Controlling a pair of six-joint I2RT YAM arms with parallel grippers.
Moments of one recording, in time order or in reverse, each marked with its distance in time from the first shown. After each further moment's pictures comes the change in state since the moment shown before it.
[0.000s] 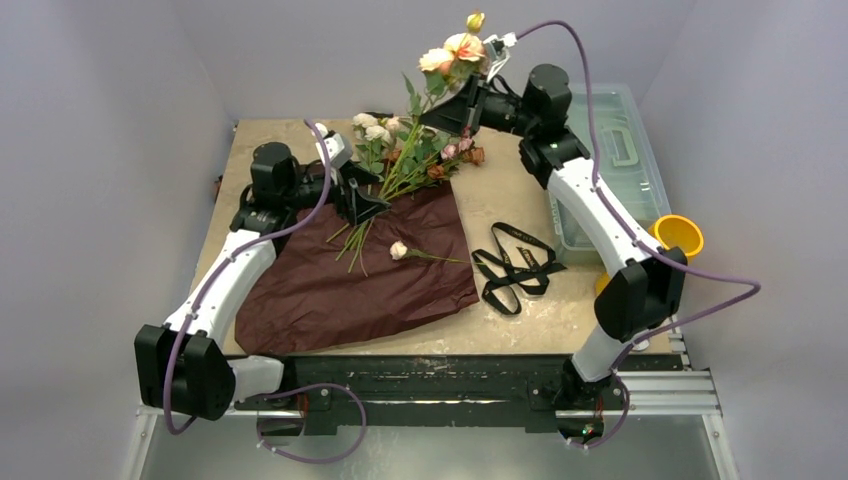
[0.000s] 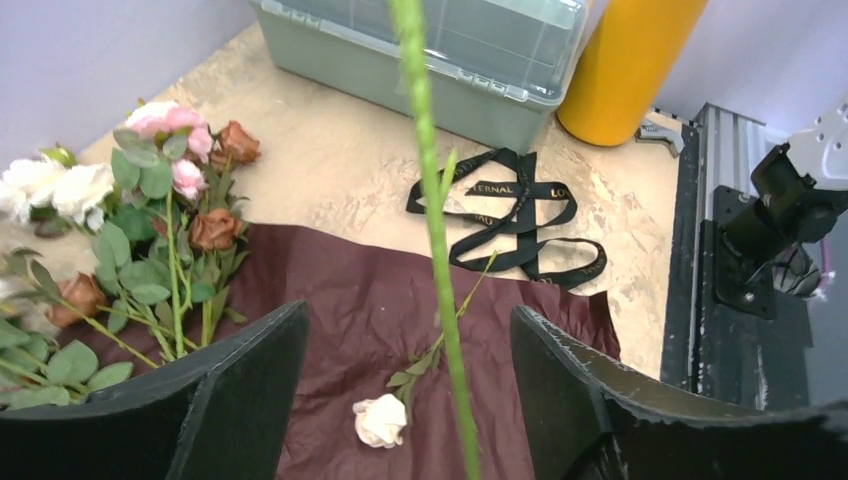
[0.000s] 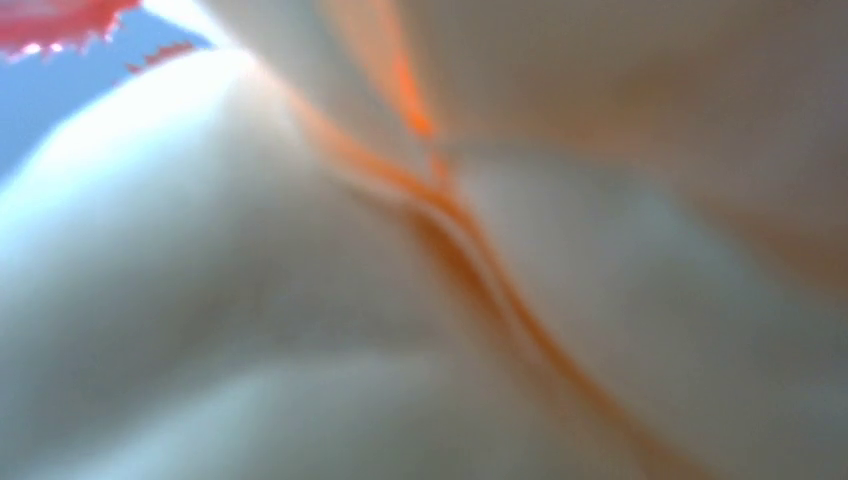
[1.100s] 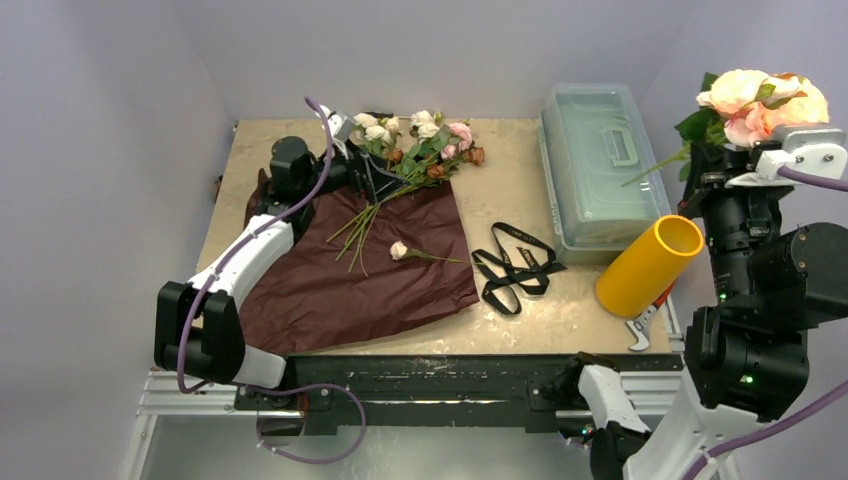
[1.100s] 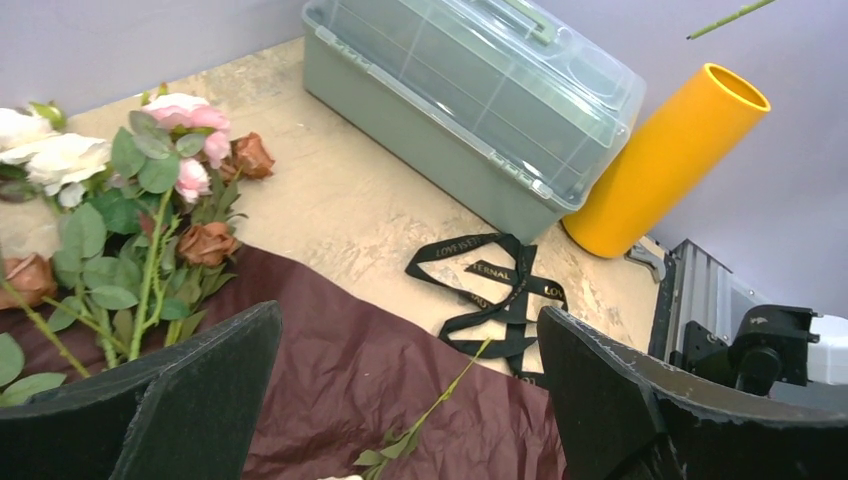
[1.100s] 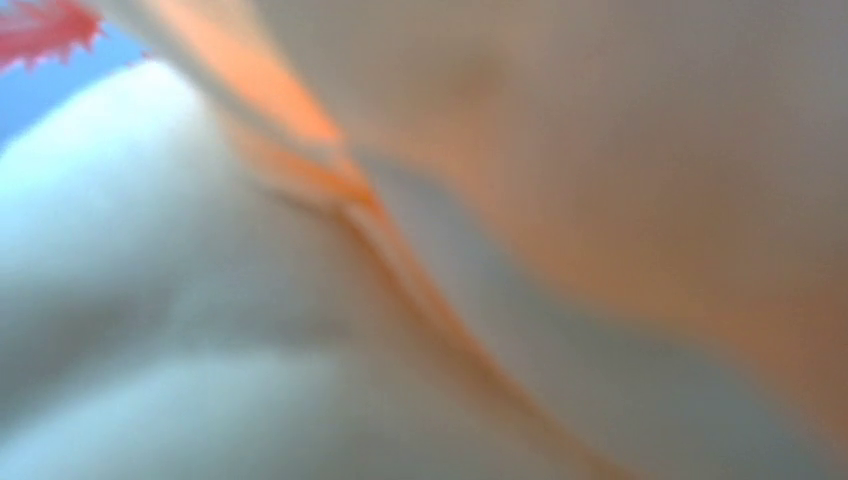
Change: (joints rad) left arm -0.026 0.175 0.007 0.310 -0.163 -0.401; right arm -0.634 -0.811 0.214 -0.913 0.616 -0.831
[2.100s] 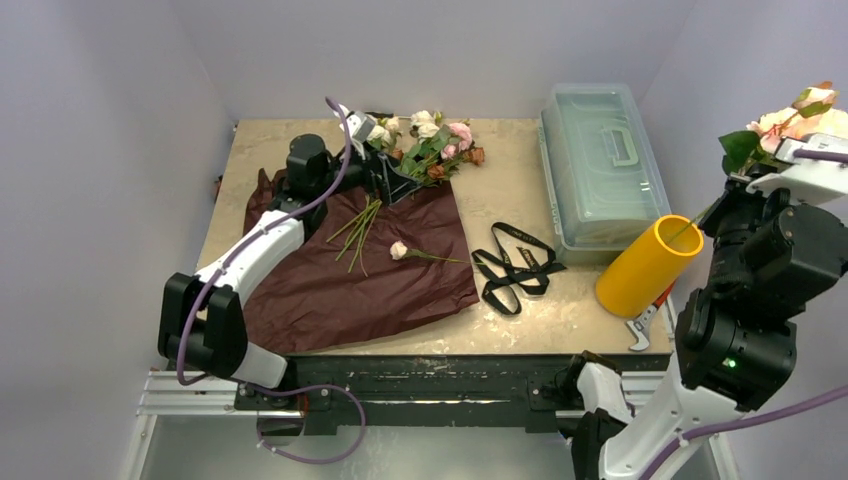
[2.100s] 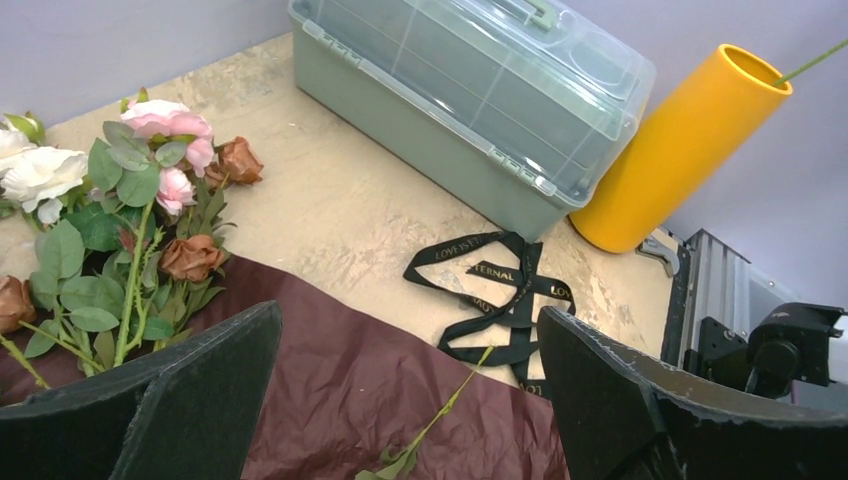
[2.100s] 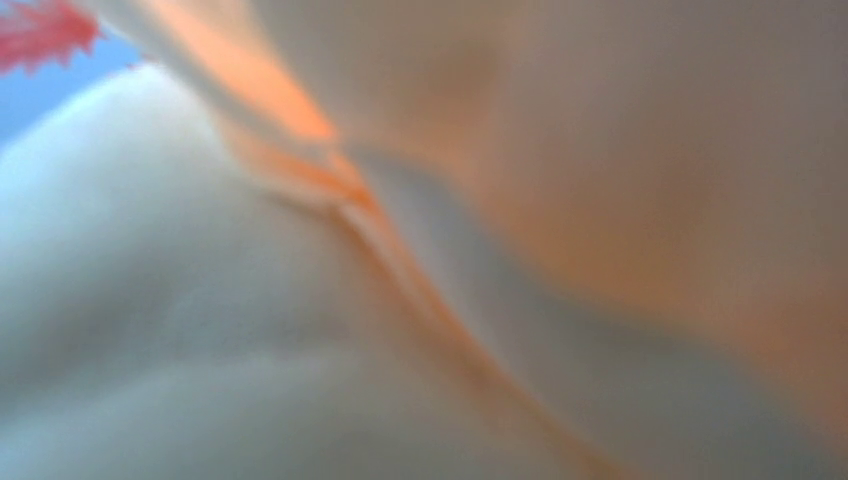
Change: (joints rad) left arm -0.099 0.032 0.040 -0.033 -0.072 0.055; right arm -0.230 0.027 0.079 -0.273 0.278 0.028
